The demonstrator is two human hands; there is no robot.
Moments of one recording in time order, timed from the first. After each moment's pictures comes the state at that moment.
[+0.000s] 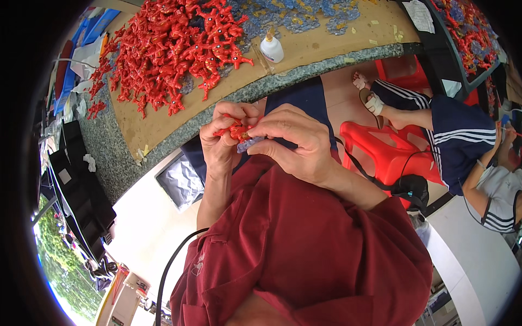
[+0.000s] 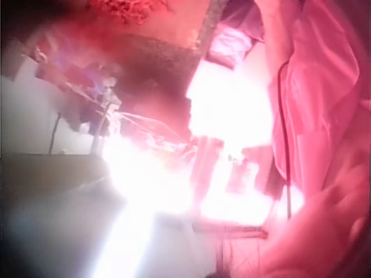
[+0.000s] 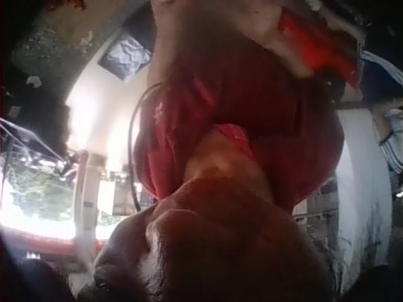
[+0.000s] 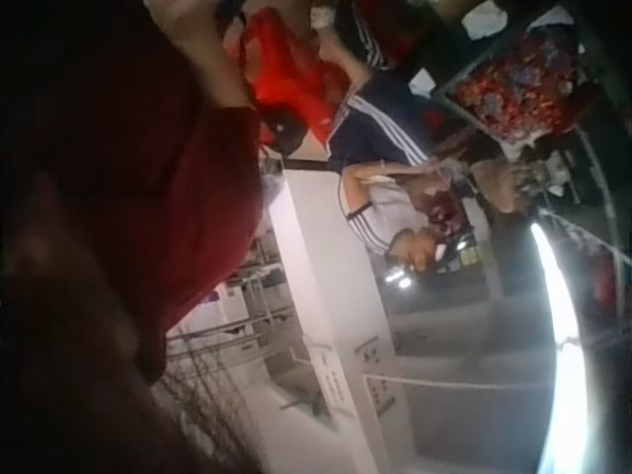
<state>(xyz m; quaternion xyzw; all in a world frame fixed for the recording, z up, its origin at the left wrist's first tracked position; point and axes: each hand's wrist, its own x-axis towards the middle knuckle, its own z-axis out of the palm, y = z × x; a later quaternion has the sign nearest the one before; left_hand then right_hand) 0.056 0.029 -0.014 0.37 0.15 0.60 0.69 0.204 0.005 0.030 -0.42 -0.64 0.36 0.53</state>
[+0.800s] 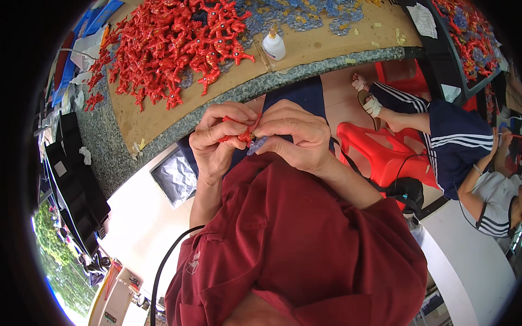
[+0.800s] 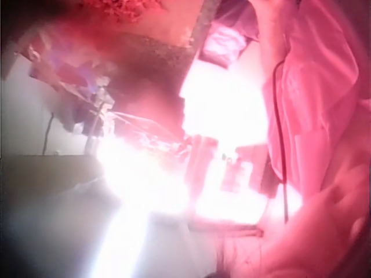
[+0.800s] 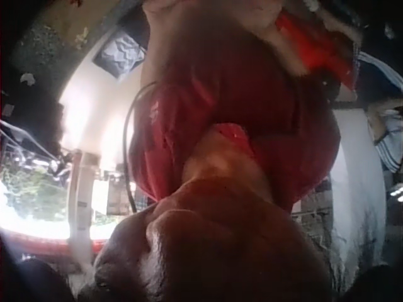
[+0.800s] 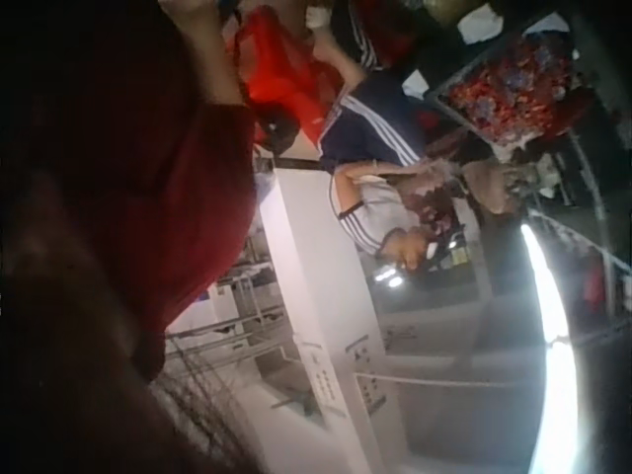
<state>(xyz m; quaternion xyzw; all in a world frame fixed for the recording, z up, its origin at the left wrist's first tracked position) 0.049 0.031 0.006 0.57 0.22 0.56 0.56 0.210 0.011 0.009 -0.32 -0.63 0.40 0.59</state>
